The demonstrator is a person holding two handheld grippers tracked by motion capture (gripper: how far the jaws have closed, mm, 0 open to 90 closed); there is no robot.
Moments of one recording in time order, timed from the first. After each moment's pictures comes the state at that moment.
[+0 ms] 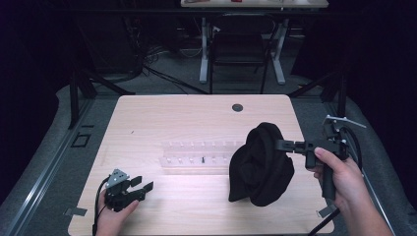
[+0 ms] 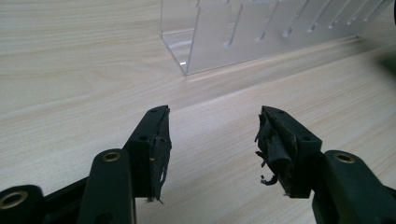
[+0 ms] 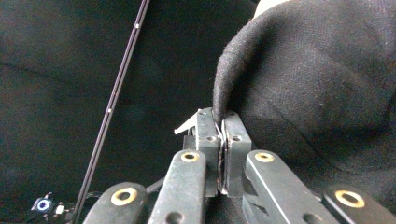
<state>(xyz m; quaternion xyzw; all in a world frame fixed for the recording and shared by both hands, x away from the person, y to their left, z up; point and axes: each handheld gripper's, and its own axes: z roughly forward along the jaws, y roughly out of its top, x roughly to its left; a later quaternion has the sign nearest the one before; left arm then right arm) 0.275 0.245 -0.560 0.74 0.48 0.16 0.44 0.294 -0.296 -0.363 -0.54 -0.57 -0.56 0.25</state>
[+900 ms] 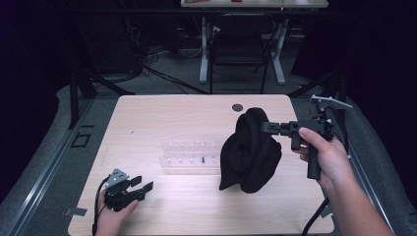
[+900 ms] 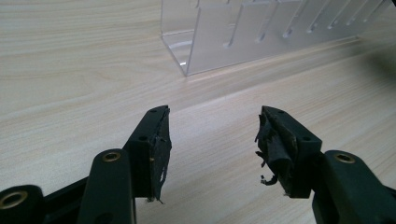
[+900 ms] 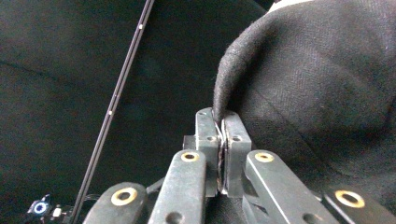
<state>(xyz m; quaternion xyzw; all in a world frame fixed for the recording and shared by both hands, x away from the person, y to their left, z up) 0.275 0.246 -0.559 0.74 0.48 0.16 0.44 0.322 -0.261 -0.331 -0.54 -0.58 -0.56 0.25</state>
